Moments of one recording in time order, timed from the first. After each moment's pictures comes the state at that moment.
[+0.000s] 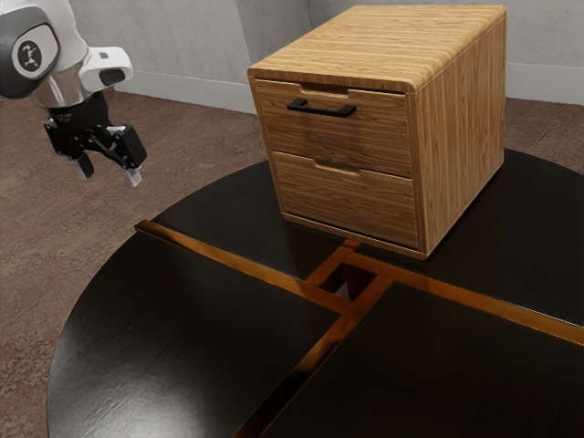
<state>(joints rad) -0.01 0.03 0.39 -1.41 0.08 1.59 0.13</state>
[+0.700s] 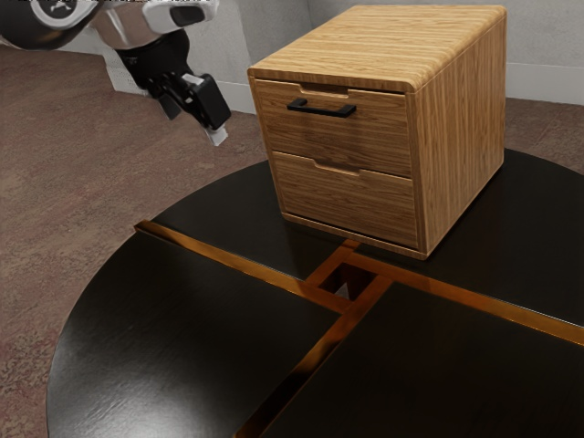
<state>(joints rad) -0.37 -0.01 0.35 -1.25 0.18 1.54 0.14</state>
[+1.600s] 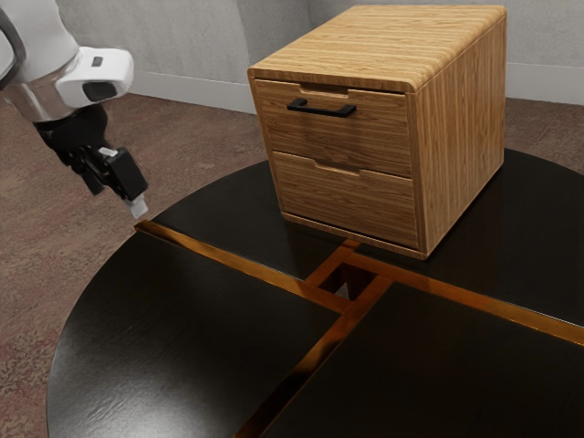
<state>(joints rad) -0.25 -0.31 0.33 -1.68 0.19 1.53 0.14</state>
